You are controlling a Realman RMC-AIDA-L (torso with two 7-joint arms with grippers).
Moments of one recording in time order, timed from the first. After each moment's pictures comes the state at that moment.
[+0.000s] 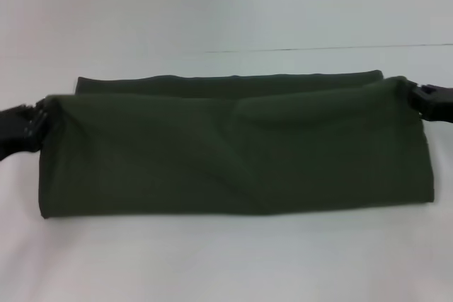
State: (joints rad) left arm -0.51 -2.16 0.06 0.70 2.10 1.41 -1.22; right arm 0.54 2.09 -0.31 -0.67 -2.06 -1.28 1.51
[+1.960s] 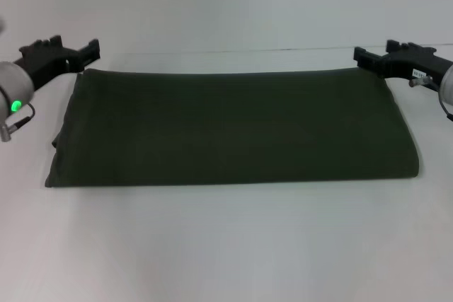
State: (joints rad) left arm -0.78 -2.14 0.31 0.48 1.88 0.67 -1.21; right arm 0.71 2.09 -0.56 -0.49 -1.85 -0.73 1.38
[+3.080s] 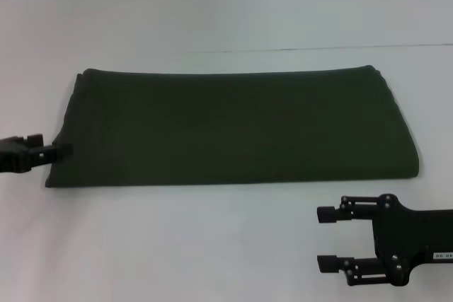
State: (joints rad) left arm -0.50 -2.08 0.32 0.87 2.33 1.45 -1.77; right arm 0.44 2.09 -0.65 -0.70 -2.11 -1.83 1.18
